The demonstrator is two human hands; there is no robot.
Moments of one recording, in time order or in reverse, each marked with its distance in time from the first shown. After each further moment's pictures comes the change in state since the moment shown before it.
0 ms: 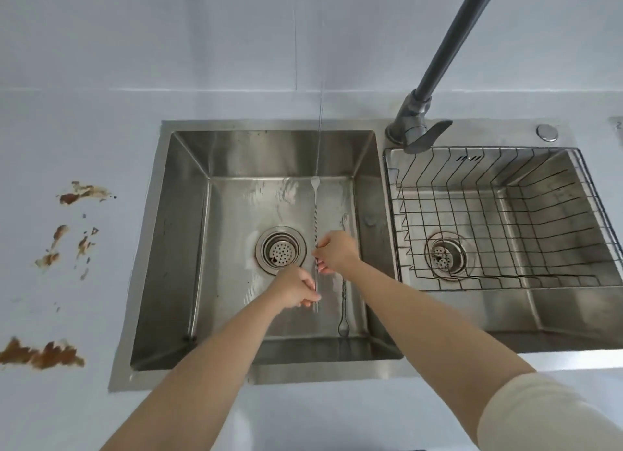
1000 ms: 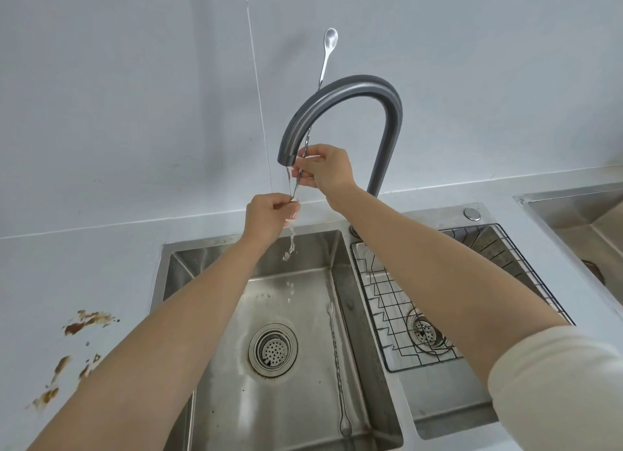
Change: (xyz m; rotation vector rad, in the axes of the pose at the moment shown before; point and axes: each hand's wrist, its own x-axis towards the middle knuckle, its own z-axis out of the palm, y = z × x) left_hand -0.035 0.183 -0.165 -0.356 0.611 0.596; right_hand -0.088 -0.213 -0.160 0.625 0.292 -0.651
